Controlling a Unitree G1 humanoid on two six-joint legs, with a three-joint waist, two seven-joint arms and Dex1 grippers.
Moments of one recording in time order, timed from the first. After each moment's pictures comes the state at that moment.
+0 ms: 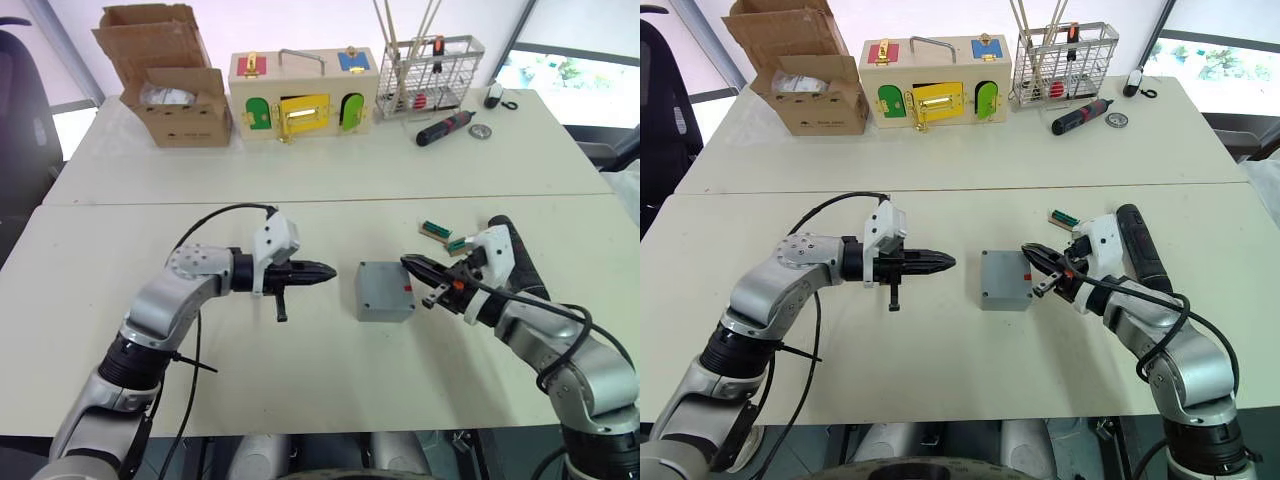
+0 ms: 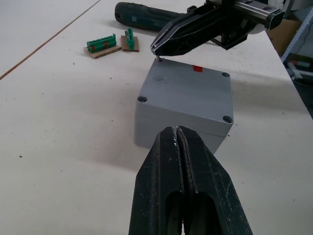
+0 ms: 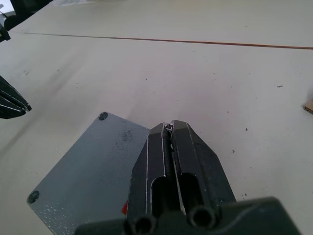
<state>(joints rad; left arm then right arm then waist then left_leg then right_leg) -0.47 0.53 -0.22 -0.21 -0.43 0.56 -1.02 -0.06 -0.57 -0.13 -0.55 0.51 0.75 0.50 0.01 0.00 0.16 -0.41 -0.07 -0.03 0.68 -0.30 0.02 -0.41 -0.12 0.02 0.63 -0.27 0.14</state>
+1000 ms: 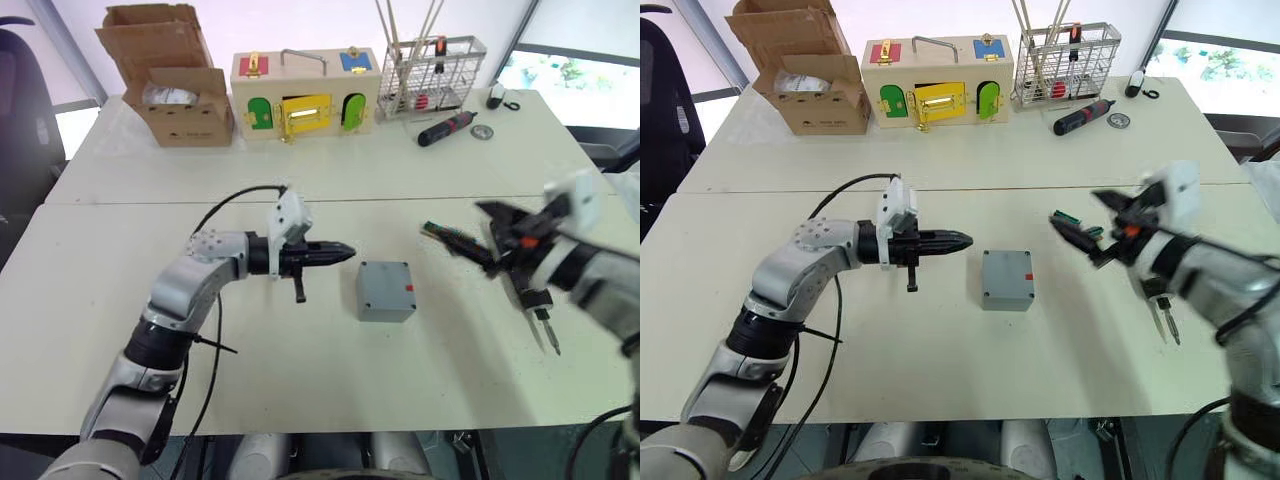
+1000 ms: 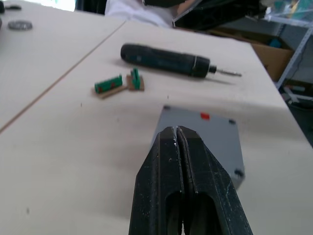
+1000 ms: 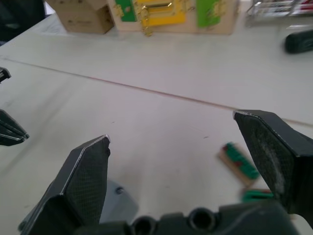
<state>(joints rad) -0.60 0.40 -0.22 -0.11 -0.44 0.52 -1.03 -0.26 -0.93 -0.46 -0.51 0.76 1.07 0.54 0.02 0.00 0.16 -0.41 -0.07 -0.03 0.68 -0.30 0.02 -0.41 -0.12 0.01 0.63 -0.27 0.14</state>
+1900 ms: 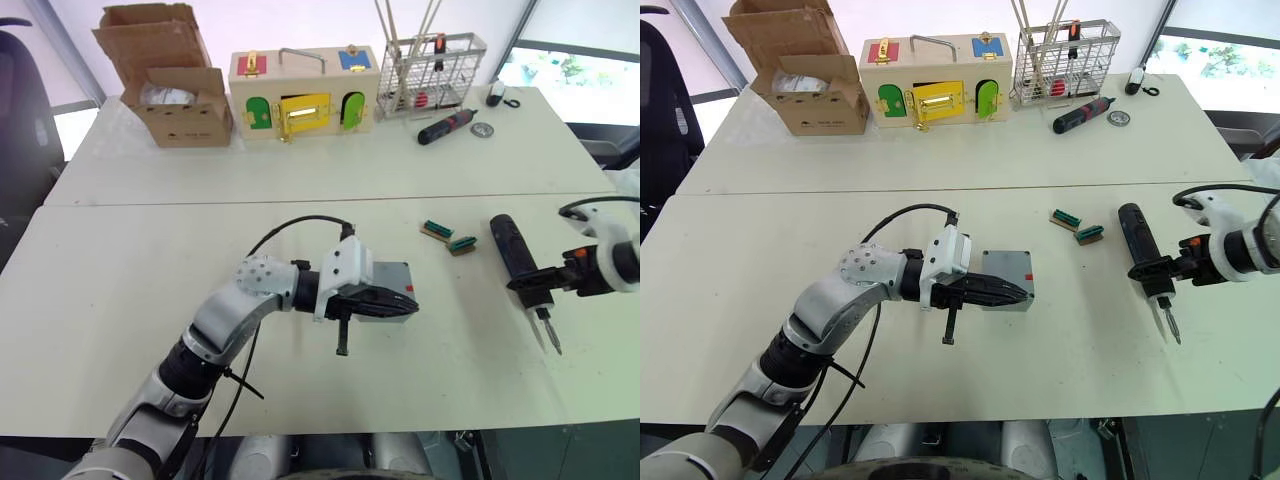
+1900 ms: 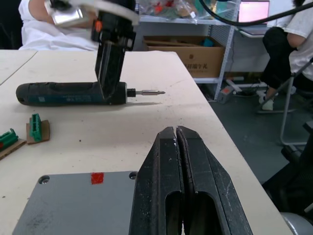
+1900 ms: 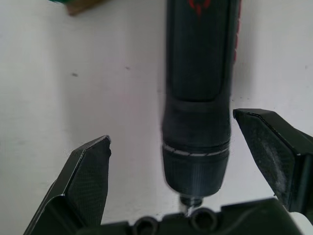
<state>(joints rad) -0.50 0.30 -0.42 -0.30 -0.40 0.48 -1.01 -0.73 -1.25 0.35 0.36 0.45 1.27 1.05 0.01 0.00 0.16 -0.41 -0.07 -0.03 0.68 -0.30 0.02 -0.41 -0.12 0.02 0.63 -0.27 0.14</state>
